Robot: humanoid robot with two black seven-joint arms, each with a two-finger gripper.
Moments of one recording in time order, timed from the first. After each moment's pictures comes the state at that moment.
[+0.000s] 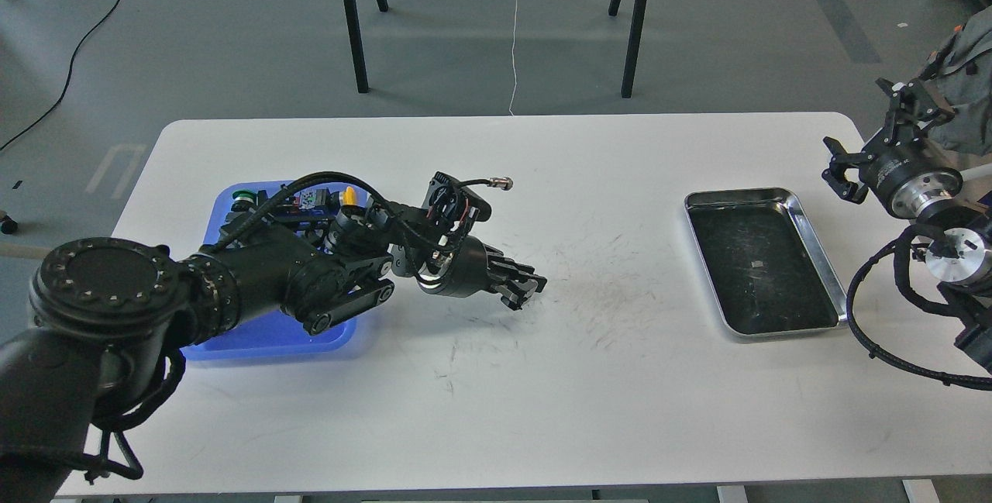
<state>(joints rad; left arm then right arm) -1.10 -0.04 0.23 -0.58 1.45 -0.18 -0.49 0.77 -0.49 0.57 0.46 0.08 0.30 0.25</state>
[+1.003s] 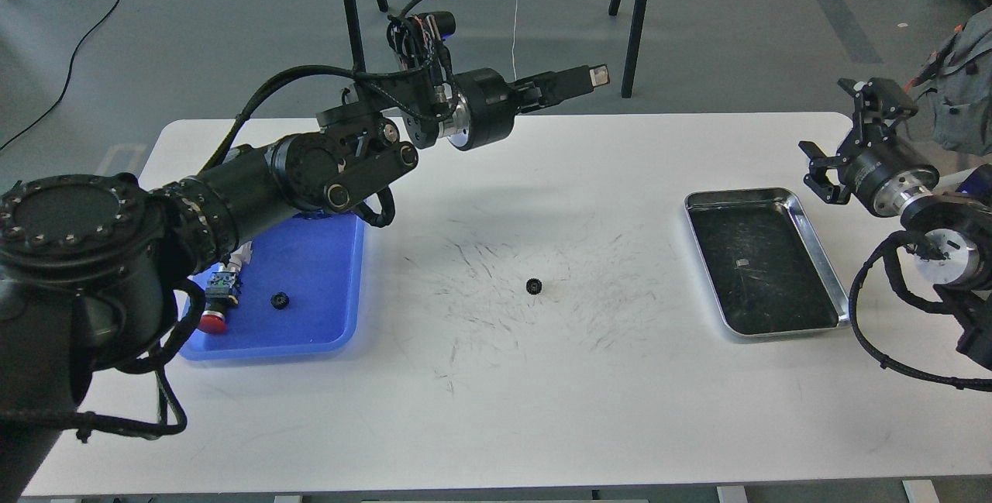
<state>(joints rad) -1.28 -0.04 -0.06 -0.51 0.86 -0.13 -0.49 0.81 -0.50 0.43 0.53 -0.10 0.32 0.28</state>
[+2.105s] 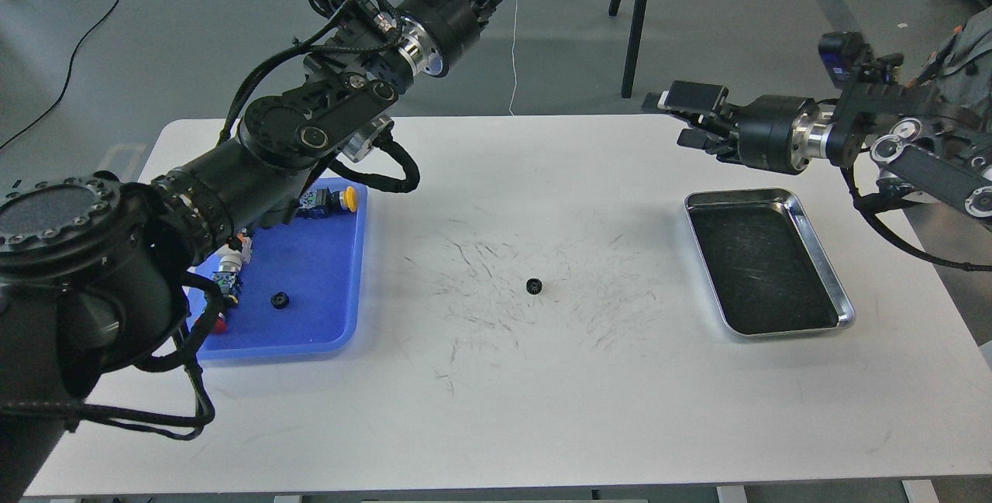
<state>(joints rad) -1.27 -0.04 -0.24 -0.44 0.57 -0.04 -0.49 1.18 -0.58 0.04 0.92 -0.97 0.43 0.30</state>
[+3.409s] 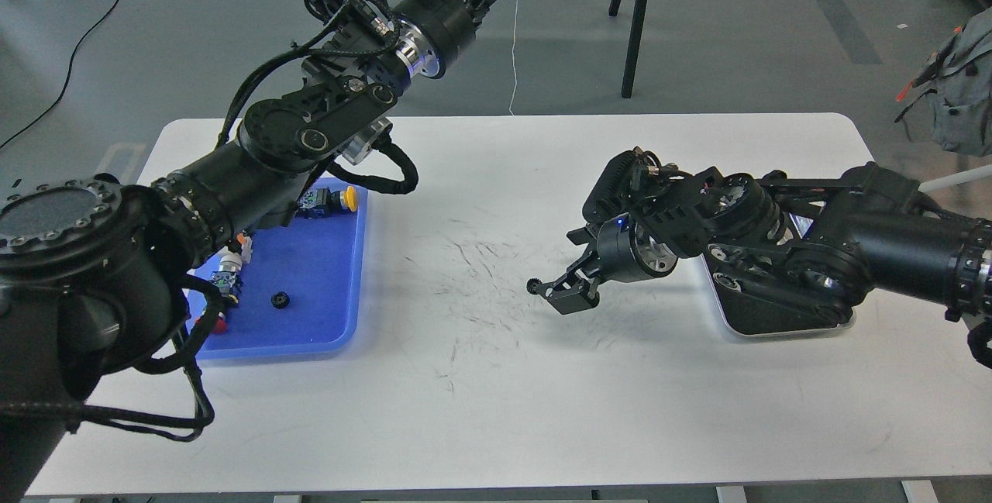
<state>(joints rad) -1.26 -0.04 -0.23 -0.44 0.58 -0.01 -0.49 1.19 -0.29 -0.17 1.05 -1.80 0.28 0.28</state>
